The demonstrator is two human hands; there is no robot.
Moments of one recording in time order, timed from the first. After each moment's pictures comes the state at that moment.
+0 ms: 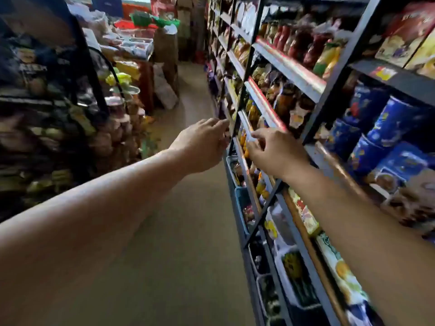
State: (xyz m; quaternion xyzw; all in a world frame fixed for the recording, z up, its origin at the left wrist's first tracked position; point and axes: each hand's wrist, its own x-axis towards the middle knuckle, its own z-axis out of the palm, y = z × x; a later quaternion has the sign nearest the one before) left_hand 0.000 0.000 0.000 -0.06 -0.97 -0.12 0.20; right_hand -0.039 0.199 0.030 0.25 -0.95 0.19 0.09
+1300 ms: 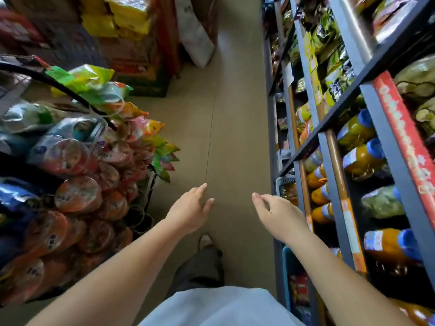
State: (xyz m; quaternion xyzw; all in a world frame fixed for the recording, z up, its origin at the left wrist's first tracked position) left_hand -0.574 -0.377 -0.287 0.23 -0.92 -0.27 -0.16; right_hand -0.690 -0.145 -0.235 0.20 -0.93 0.15 -0.28
